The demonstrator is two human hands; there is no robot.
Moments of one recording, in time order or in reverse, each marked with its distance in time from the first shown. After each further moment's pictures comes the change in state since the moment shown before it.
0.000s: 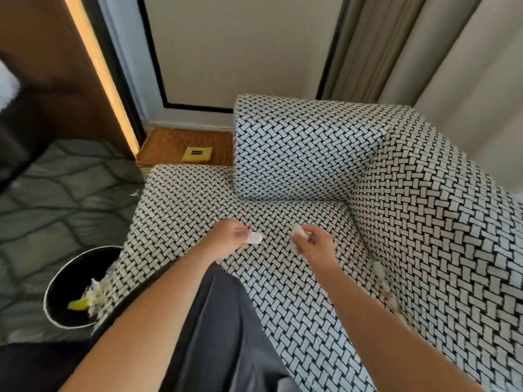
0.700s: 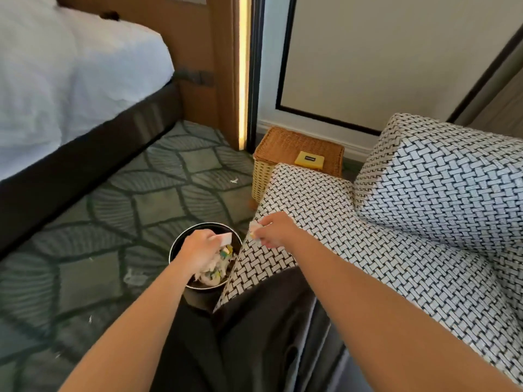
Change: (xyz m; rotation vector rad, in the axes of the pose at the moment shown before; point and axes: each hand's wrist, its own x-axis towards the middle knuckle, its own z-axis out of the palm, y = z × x) left_hand -0.110 -0.219 -0.139 -0.162 0.435 -0.492; right_hand -0.050 -0.086 0.301 -0.579 -0.674 -0.078
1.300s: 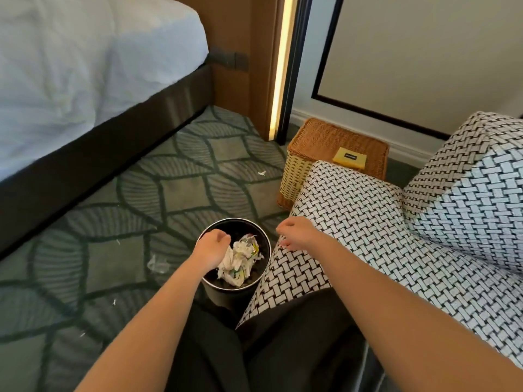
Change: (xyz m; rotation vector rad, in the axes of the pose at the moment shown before) left_hand 0.047 -0.048 -0.006 -0.124 0.027 -0.140; right_hand 0.053 -0.007 0.027 -0.051 -0.068 0.057
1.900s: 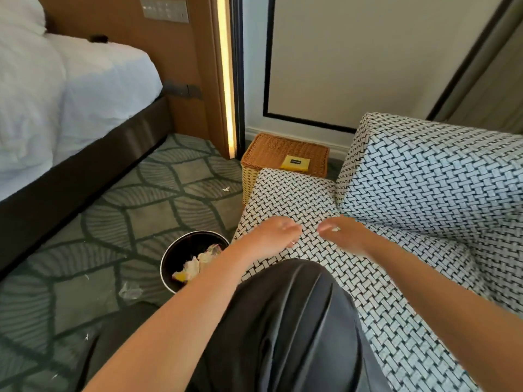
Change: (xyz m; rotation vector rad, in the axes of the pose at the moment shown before) left_hand -0.136 0.169 0.079 0.166 -0.474 0.527; right_hand -0.132 0.104 -0.145 -0.301 0.152 -0.200
